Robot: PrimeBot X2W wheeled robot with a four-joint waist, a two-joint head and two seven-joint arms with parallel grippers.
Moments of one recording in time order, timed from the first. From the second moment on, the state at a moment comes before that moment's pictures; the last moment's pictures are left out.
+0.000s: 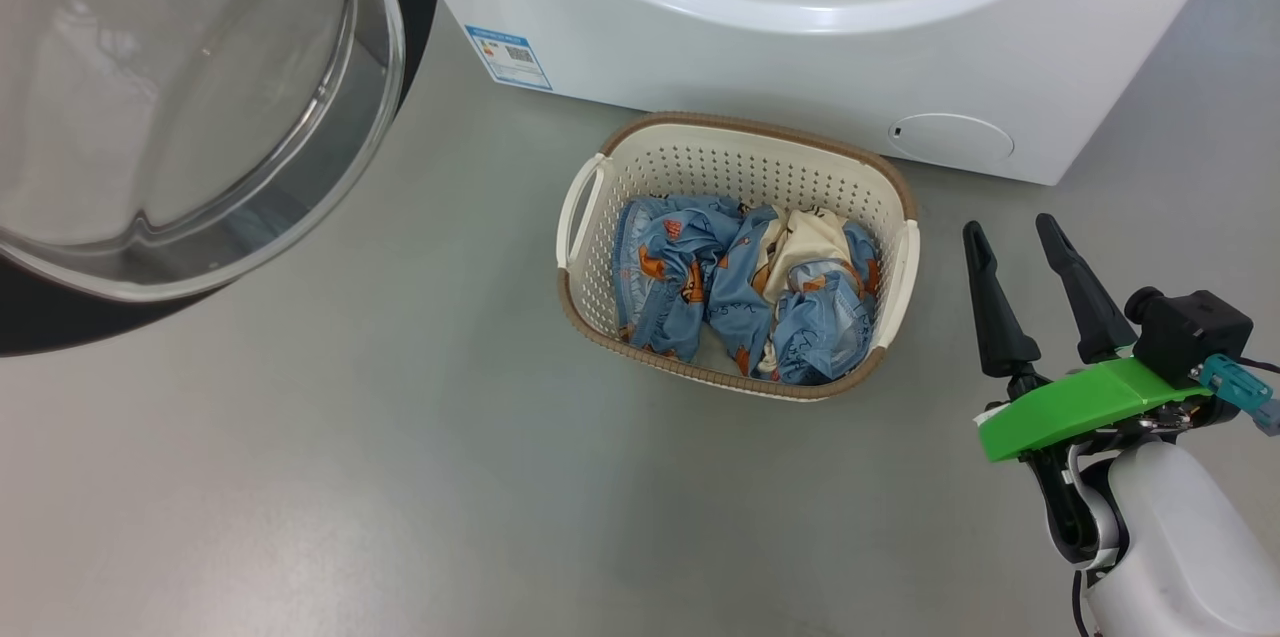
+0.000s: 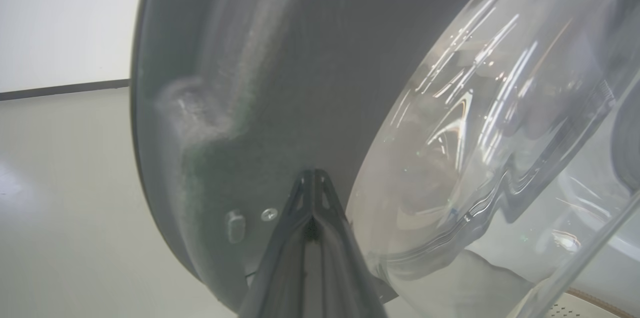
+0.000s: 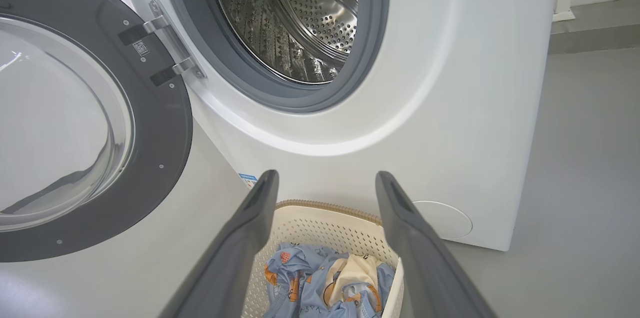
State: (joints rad) left arm -0.83 0.54 -0.07 1.14 -0.69 -0.13 -0.25; right arm -0.36 -0.15 0.13 0.38 0.40 0.13 -0.25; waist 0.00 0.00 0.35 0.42
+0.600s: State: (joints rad) left arm -0.69 0.56 -0.13 0.99 -0.77 -0.13 -0.25; right arm -0.31 -0.15 0.12 0.38 0.43 0.13 -0.25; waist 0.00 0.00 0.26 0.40
